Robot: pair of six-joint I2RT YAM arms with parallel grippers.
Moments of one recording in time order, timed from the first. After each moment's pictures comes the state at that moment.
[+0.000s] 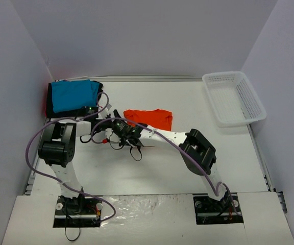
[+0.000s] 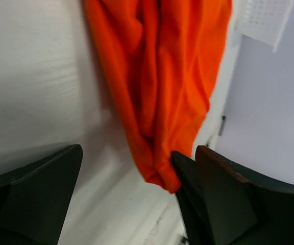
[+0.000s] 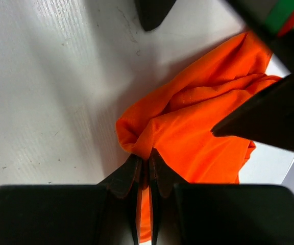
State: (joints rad) left arm -0.11 1.83 0.94 0.05 0.87 -0.66; right arm 1.02 2.08 1.58 -0.57 0.32 -0.60
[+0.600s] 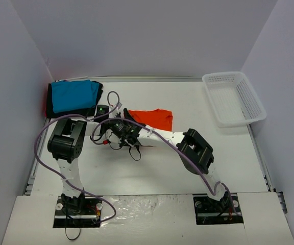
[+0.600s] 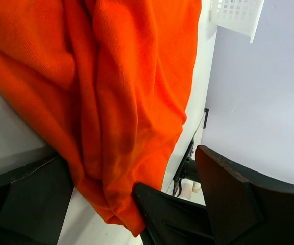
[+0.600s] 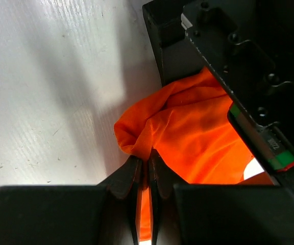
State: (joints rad) left arm -0.24 1.97 0.99 0.31 0.92 -0.85; right arm 1.02 2.12 1.61 -0.62 0.33 -0.60
